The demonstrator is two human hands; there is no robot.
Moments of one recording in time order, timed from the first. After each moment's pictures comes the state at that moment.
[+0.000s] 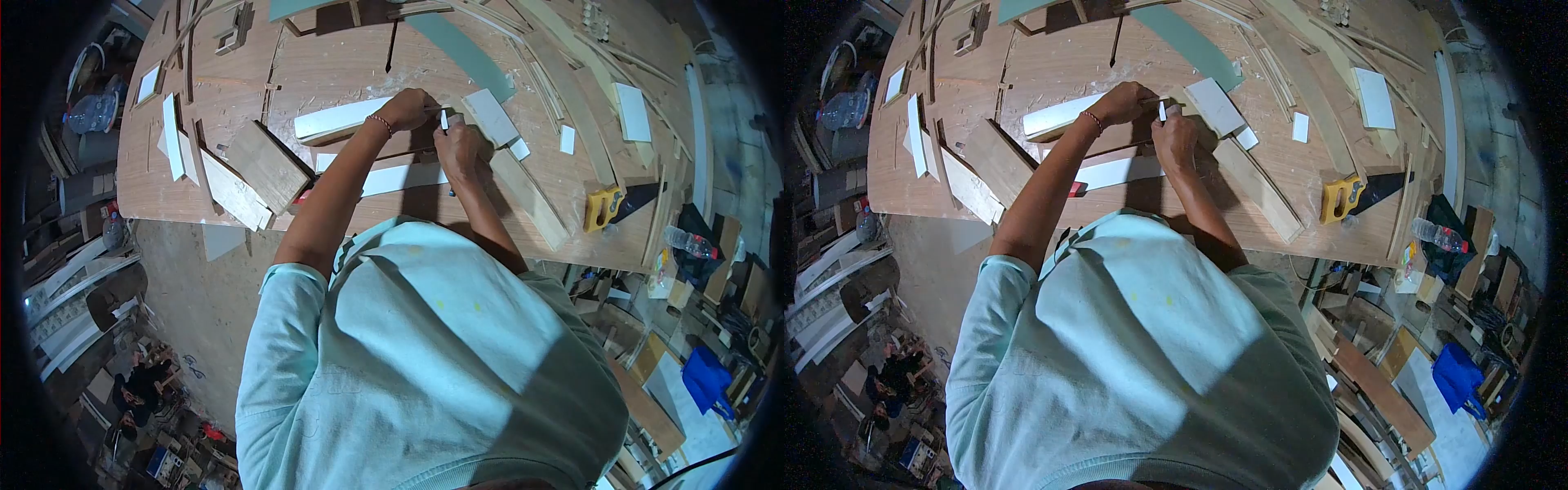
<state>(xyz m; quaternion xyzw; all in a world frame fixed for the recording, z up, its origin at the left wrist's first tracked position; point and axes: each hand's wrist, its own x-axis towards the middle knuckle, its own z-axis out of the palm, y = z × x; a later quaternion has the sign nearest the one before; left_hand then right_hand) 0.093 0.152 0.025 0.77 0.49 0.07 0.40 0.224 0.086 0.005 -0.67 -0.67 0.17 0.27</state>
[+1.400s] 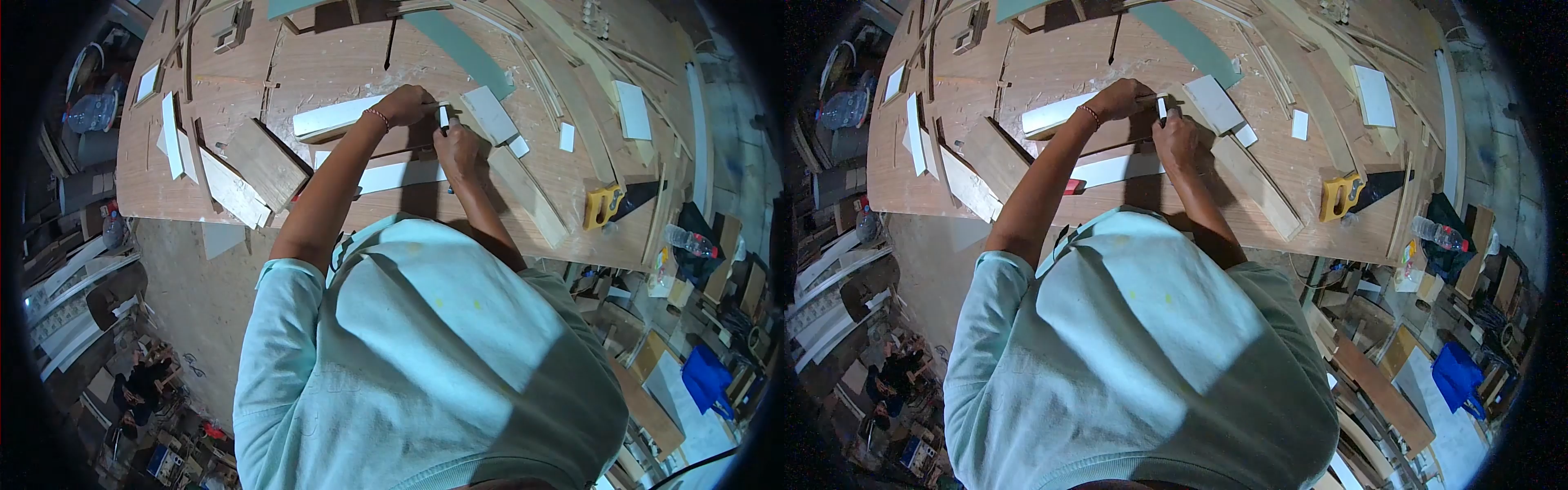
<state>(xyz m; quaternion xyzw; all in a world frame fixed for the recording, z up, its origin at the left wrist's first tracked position) 0.092 0.154 0.032 0.78 0.49 0.03 0.39 0.229 0.081 -0.006 -0.68 -0.67 0.18 0.23</state>
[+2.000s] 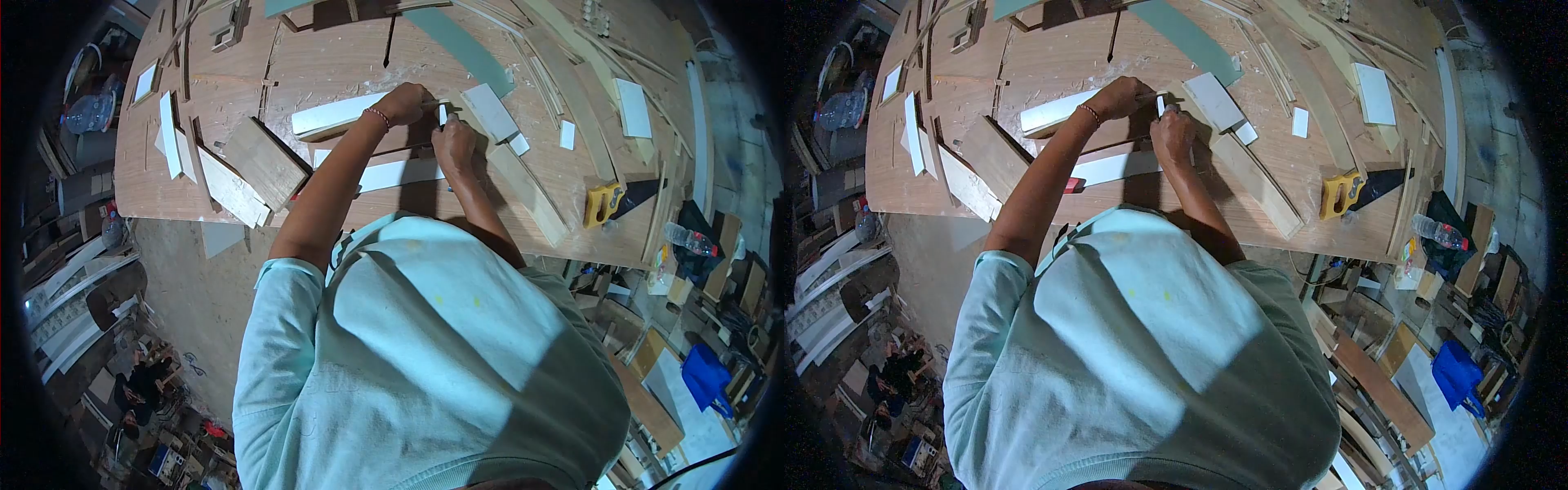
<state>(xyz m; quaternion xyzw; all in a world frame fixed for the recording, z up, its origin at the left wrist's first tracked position) 0.090 0.154 0.014 0.79 0.48 0.07 0.38 0.222 0.086 -0.005 -0.69 -0.68 0.15 0.19</state>
